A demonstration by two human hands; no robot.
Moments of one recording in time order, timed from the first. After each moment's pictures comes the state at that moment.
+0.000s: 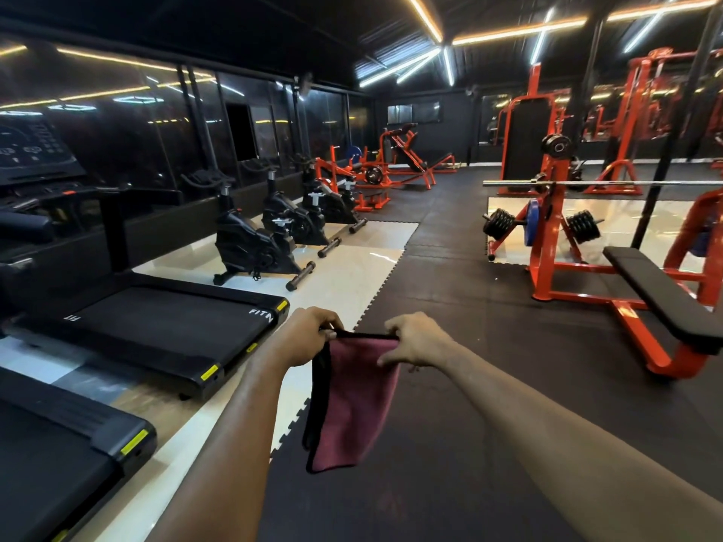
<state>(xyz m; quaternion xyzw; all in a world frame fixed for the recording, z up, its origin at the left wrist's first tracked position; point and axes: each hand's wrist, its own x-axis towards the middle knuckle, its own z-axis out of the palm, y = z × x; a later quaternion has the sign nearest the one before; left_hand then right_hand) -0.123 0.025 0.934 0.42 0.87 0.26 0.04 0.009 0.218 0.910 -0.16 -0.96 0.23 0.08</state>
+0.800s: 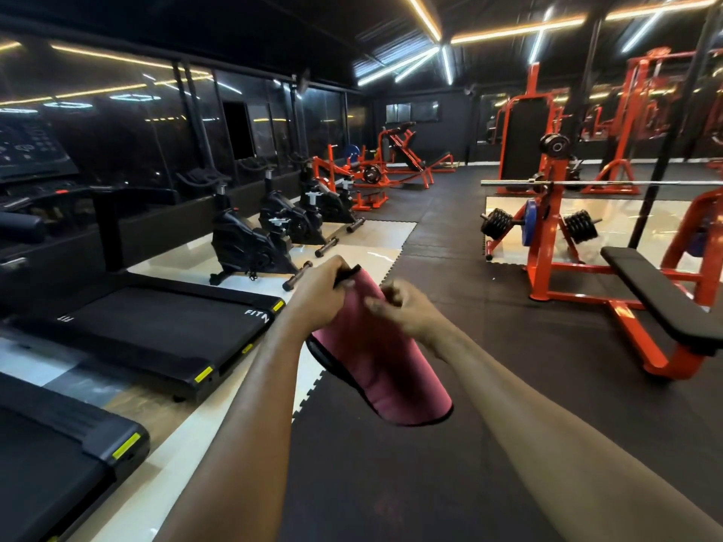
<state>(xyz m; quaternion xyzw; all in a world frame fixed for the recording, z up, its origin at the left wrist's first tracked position) -0.113 0.075 0.983 0.40 0.84 0.37 -0.06 -0.015 0.237 0.925 -0.10 -0.82 0.52 0.23</state>
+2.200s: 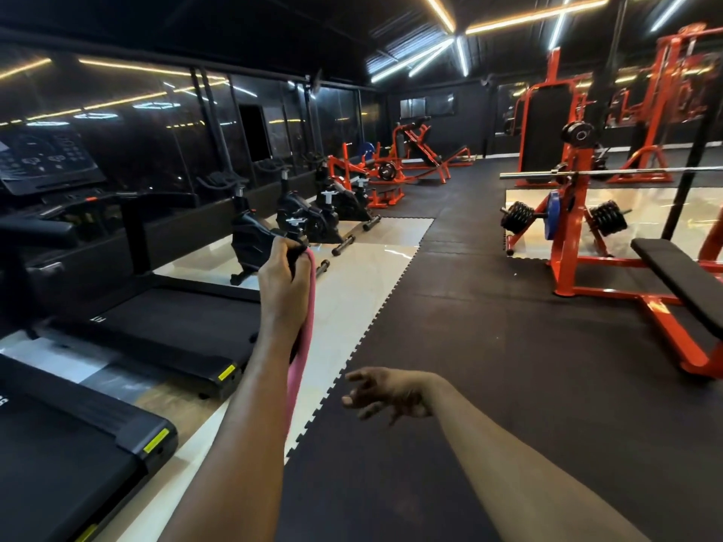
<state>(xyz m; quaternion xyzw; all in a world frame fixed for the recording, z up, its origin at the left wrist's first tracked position) -0.124 0.035 0.986 0.31 0.73 0.56 -0.25 -0.019 0.183 0.852 -0.11 -0.75 0.62 -0.19</state>
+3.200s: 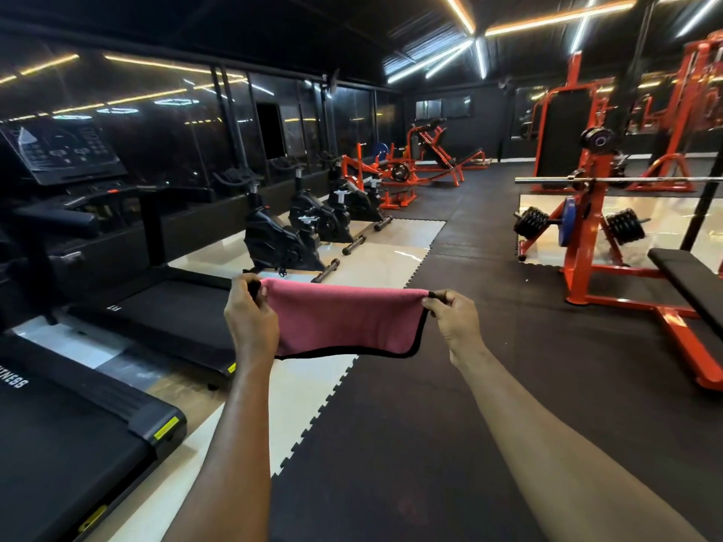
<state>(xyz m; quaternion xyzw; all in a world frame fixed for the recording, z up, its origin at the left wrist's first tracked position) -0.149 -0.028 0.938 0.16 0.77 0.53 -0.31 -0.022 0.237 0.897 -0.26 -0.65 0.60 0.38</state>
